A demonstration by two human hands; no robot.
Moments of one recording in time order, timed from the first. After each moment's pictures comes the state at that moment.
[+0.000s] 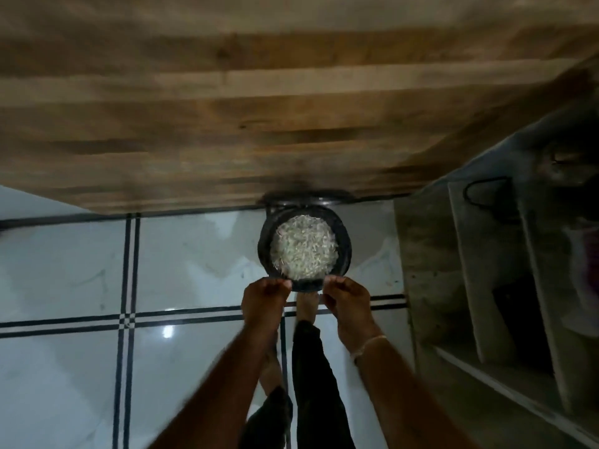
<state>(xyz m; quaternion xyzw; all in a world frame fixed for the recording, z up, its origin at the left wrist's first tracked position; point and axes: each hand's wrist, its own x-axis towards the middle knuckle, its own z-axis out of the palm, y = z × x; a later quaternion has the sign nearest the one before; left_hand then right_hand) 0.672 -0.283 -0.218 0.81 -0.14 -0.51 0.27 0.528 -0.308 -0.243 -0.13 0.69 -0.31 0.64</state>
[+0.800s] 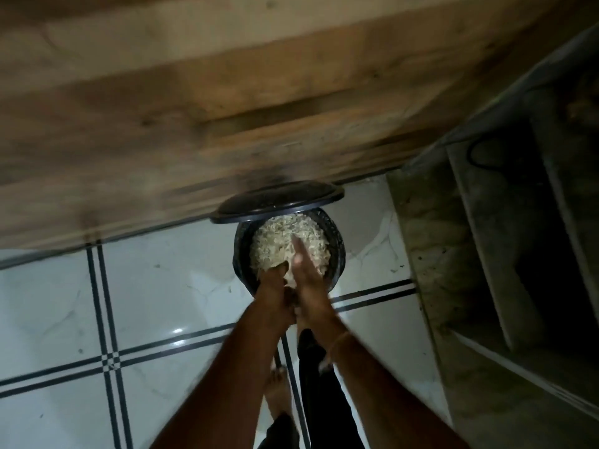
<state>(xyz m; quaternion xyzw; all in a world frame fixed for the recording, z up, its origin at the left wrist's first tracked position) 0.632 -0.380 -0.317 0.63 0.13 -0.72 0.26 0.550 -0.355 -0.366 -0.30 0.66 -0.19 0.66</state>
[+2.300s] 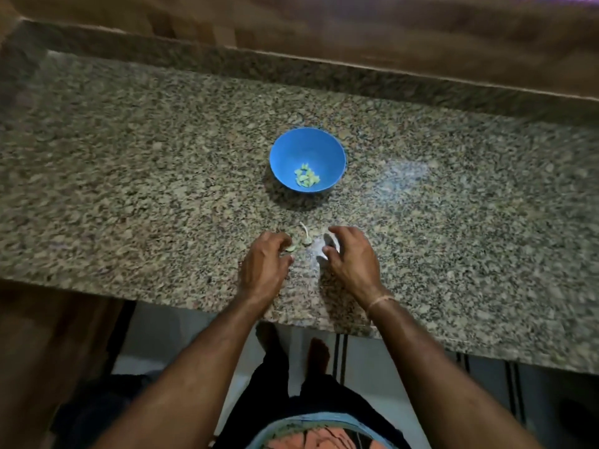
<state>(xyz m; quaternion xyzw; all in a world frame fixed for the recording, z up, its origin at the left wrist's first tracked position) 0.048 -0.108 0.011 0.22 -0.92 -0.32 0.01 -0.041 0.067 0.020 -0.18 0.93 -0.29 0.14</state>
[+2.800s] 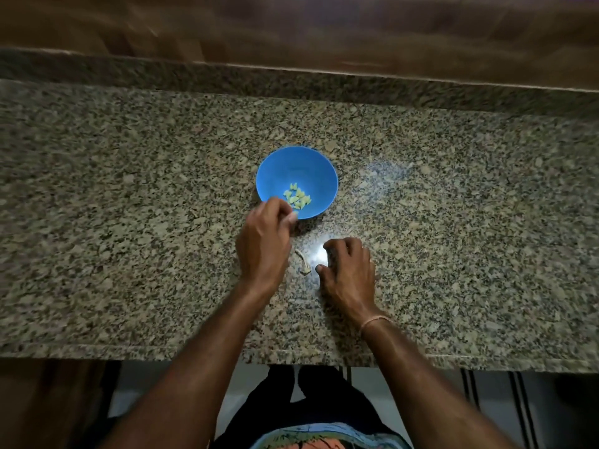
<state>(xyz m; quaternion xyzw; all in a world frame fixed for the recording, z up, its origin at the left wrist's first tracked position) -0.043 -0.130 0.065 0.21 -0.91 -0.32 0.15 -0.050 0.041 0.007 -0.11 0.96 -0.25 0.10</state>
